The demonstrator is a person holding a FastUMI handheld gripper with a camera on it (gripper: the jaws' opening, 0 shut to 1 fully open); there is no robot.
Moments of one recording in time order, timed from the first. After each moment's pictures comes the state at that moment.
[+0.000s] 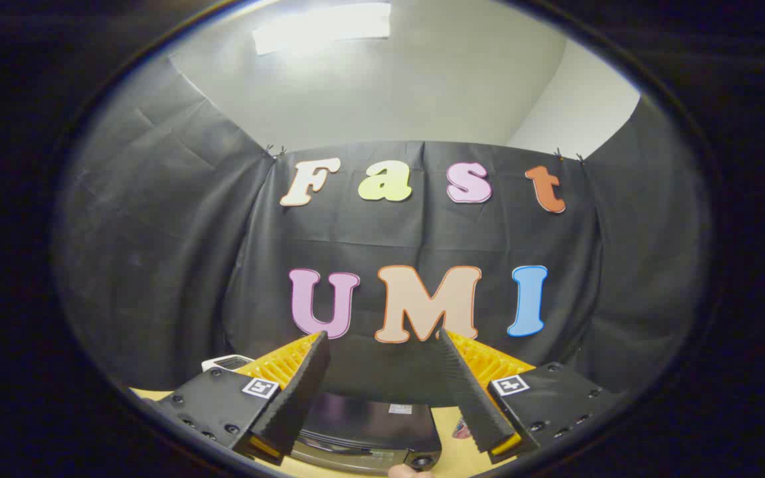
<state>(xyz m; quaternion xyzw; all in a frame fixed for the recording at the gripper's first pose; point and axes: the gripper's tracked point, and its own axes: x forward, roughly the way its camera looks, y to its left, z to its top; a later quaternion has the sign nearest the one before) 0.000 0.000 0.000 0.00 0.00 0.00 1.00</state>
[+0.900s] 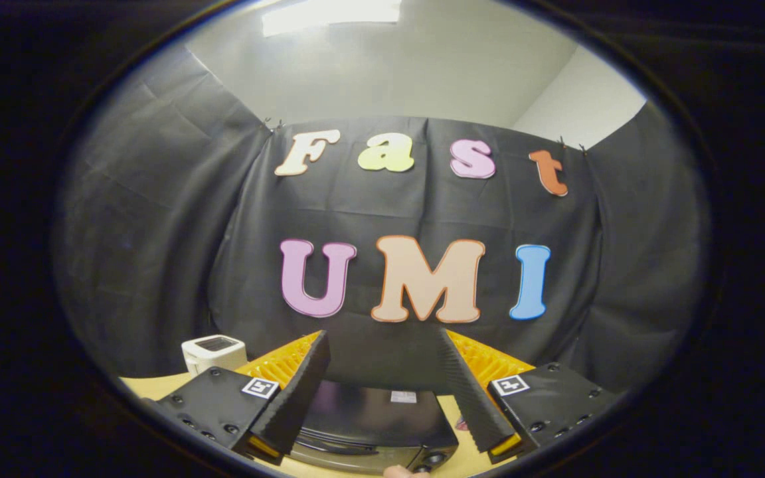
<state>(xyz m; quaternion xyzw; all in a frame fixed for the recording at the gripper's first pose) 0.038 0.018 -0.101 -0.01 0.06 -0.02 1.00</state>
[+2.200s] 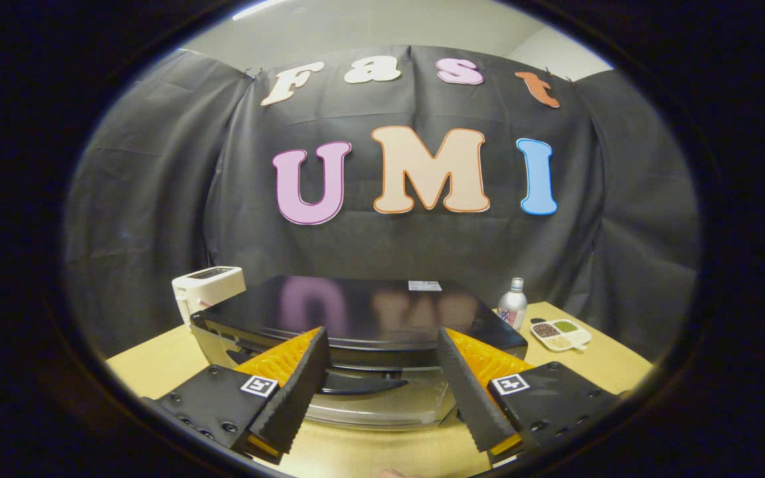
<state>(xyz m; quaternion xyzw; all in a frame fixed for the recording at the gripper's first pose) -0.012 0.027 -0.274 0.05 0.20 -0.02 0.98</state>
